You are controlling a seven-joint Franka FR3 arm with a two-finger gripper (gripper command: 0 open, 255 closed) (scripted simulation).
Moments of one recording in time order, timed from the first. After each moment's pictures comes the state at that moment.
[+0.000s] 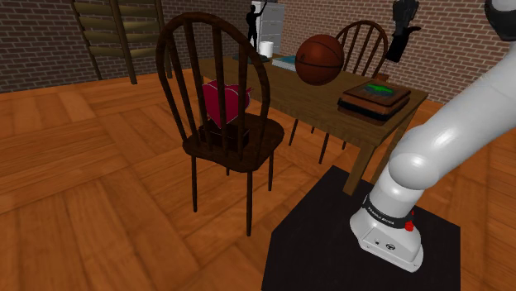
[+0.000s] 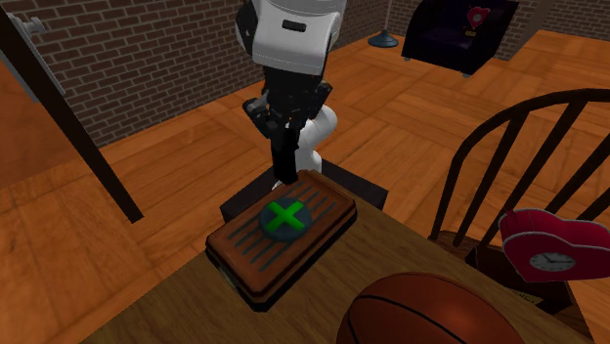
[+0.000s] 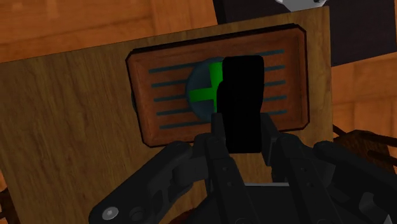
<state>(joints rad) -0.04 -0.35 -0.61 -1.50 -0.34 1.04 -0.52</state>
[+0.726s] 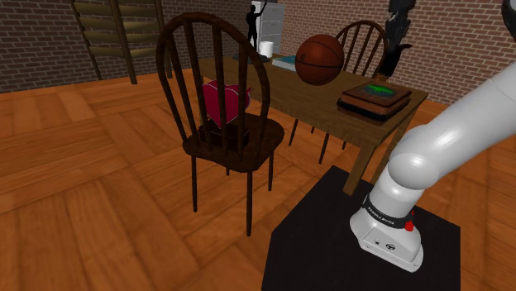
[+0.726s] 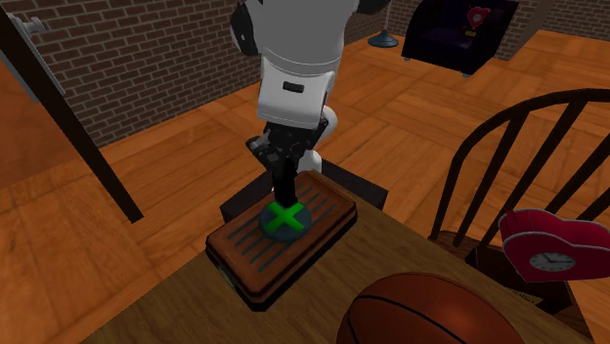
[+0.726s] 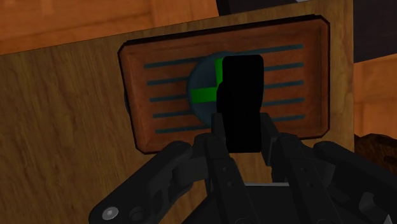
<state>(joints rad) -0.06 -0.42 -0.61 -1.70 -0.36 1.18 -0.48</state>
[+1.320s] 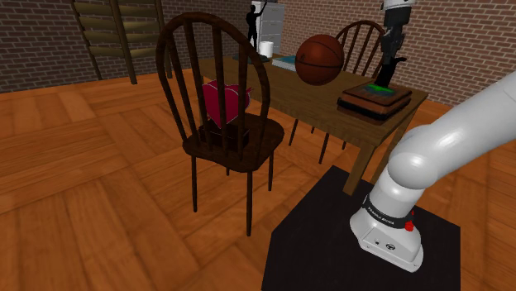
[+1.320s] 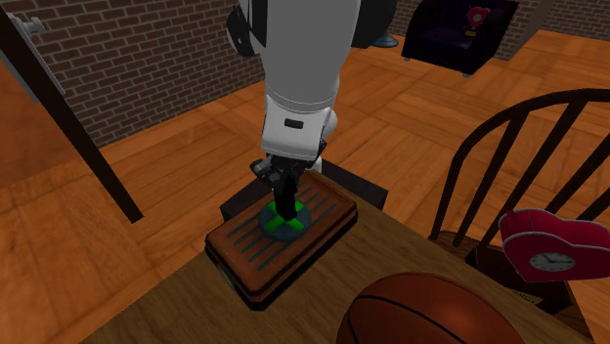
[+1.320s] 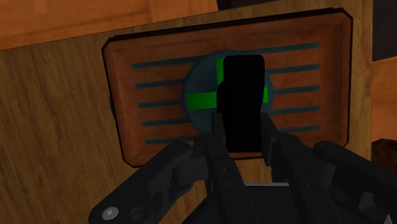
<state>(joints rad) -0.07 -0.48 -0.60 -1.86 -0.38 1.28 -0.44</state>
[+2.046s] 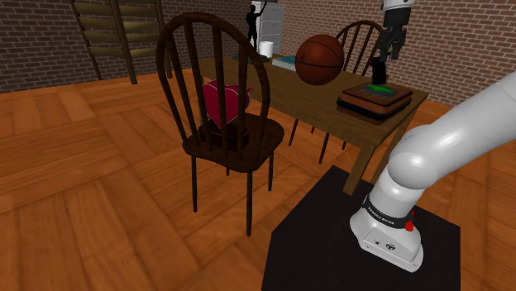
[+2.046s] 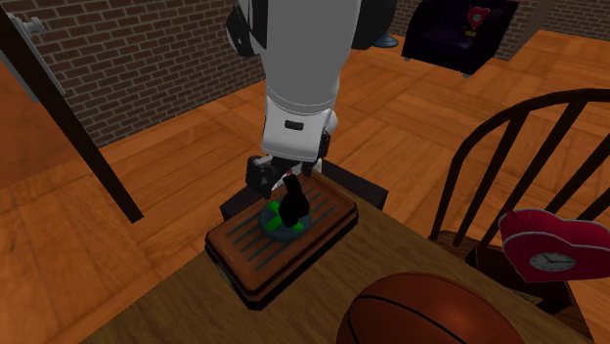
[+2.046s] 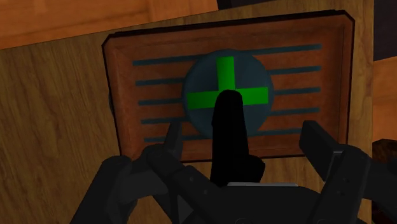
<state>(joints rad) -0.07 -0.48 -0.60 -1.87 -0.38 1.28 -0.44</state>
